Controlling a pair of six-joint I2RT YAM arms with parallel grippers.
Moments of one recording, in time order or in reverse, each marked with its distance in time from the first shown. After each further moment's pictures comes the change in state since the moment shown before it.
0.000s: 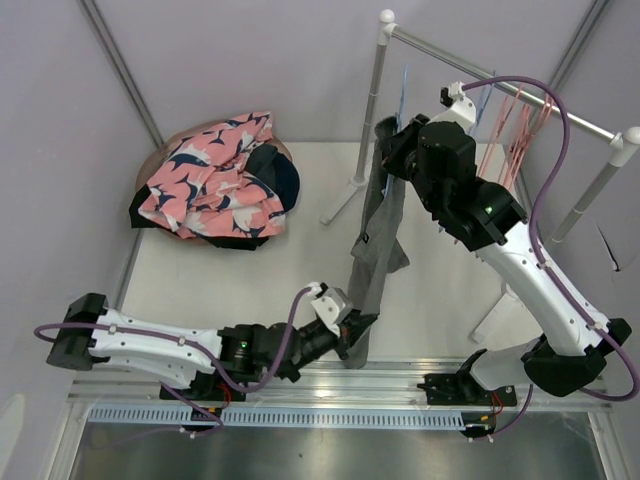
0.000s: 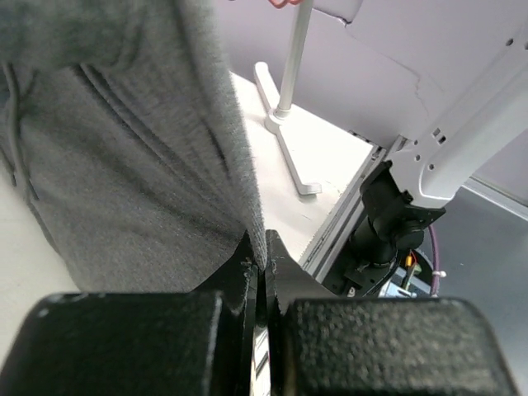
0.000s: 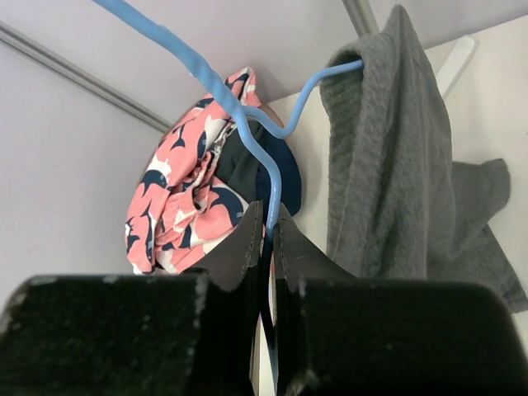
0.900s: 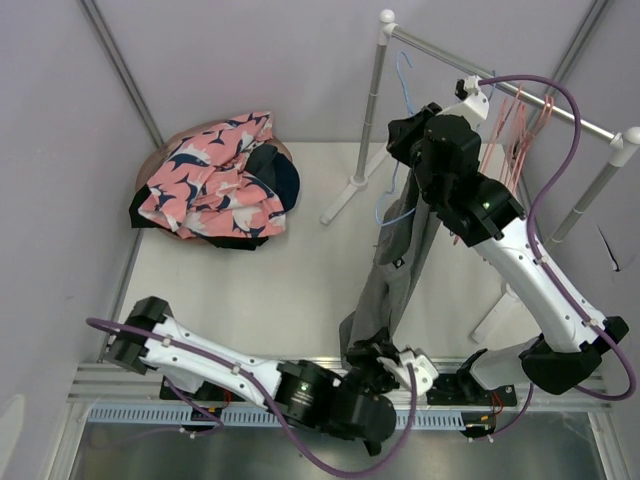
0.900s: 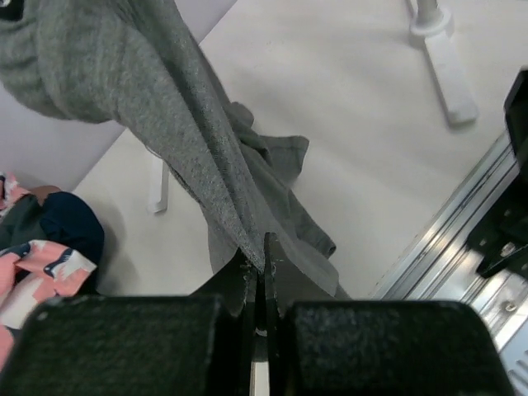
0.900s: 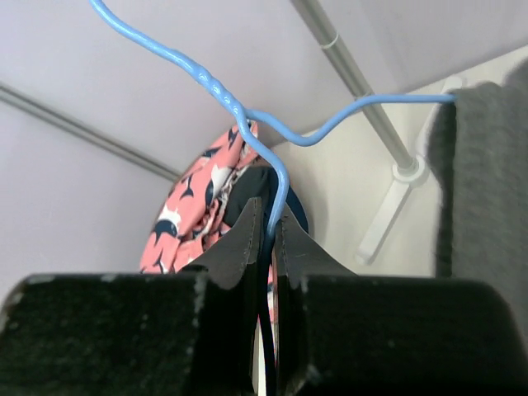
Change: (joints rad) left arm -0.270 0.449 0.612 -0.627 -0.596 0.224; right arm -0.035 0.018 -0.007 0.108 0.069 0.016
